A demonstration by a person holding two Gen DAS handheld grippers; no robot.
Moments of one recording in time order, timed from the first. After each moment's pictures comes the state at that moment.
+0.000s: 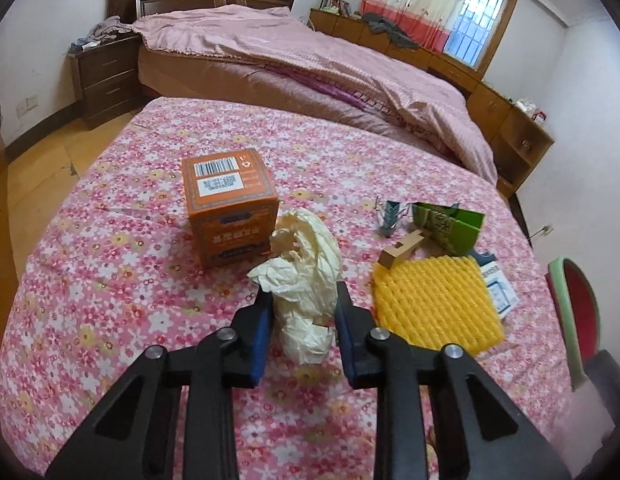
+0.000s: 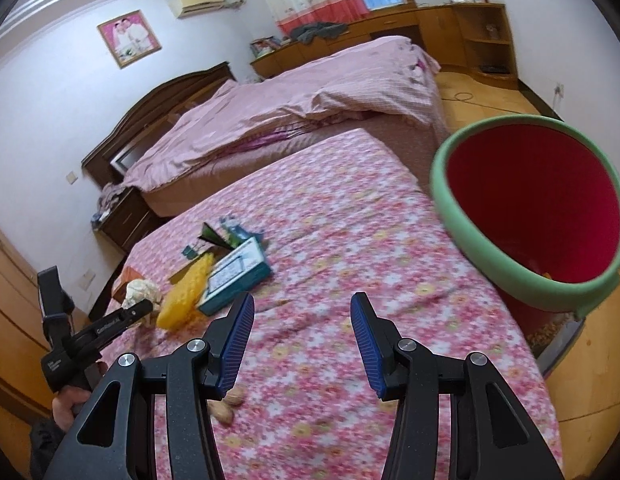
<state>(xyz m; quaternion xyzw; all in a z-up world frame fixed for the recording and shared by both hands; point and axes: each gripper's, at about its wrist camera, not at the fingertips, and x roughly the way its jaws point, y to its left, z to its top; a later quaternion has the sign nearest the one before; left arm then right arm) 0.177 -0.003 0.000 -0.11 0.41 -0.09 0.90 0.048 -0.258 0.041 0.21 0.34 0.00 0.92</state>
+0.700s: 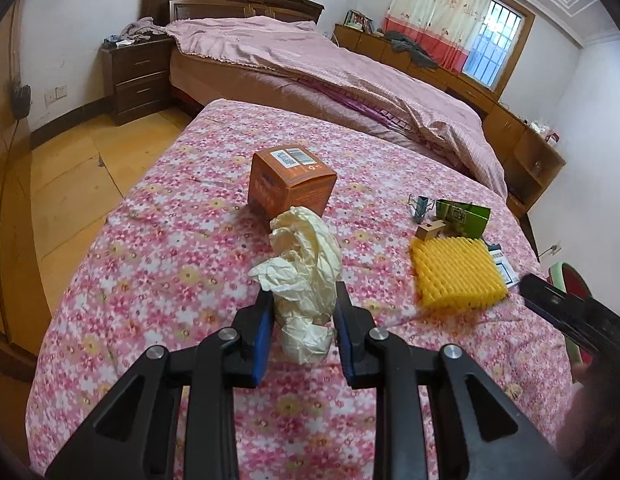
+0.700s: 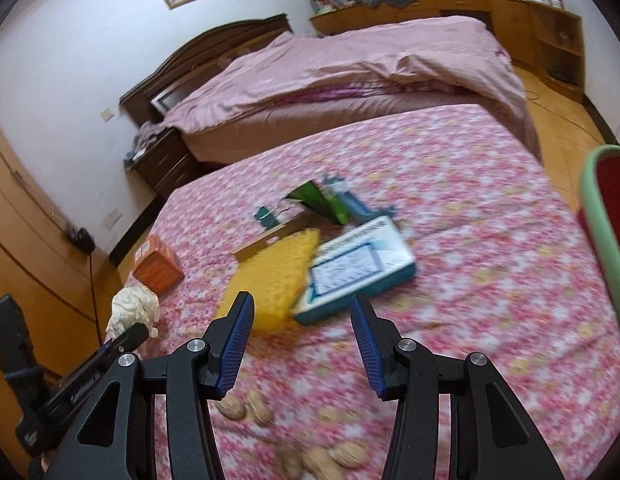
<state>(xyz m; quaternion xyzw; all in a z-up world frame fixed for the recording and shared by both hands) 0.121 0.043 0.009 -0.13 0.40 -0.05 0.91 0.136 -0.163 0.022 0.16 0.40 0.09 0.90</state>
